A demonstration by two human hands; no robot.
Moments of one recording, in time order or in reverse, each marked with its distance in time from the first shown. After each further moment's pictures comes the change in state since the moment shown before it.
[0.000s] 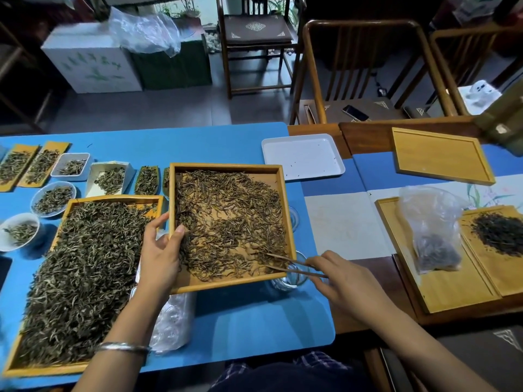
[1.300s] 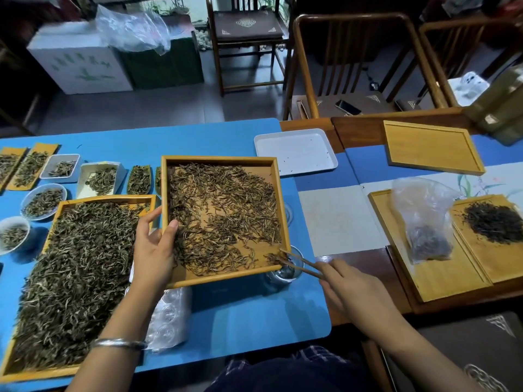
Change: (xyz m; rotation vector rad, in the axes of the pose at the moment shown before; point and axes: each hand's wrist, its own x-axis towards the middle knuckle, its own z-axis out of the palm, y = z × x) left_hand 0.000 0.004 0.005 -0.008 -0.011 0.064; right_hand -0.033 -0.008 -0.004 -0.226 0.064 0.075
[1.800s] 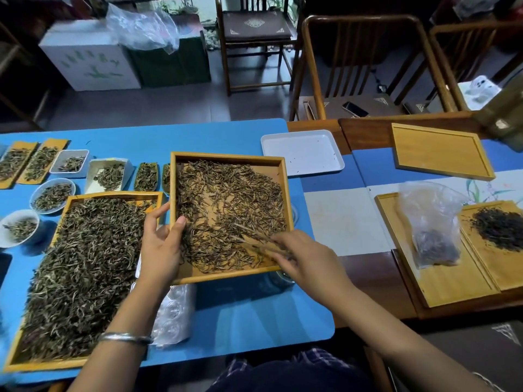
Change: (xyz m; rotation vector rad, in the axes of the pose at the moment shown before) left_hand -0.001 0.003 -0.001 -0.014 -0.012 0.002; right_hand 0.062 -0.048 -0.010 0.450 0.084 -0.070
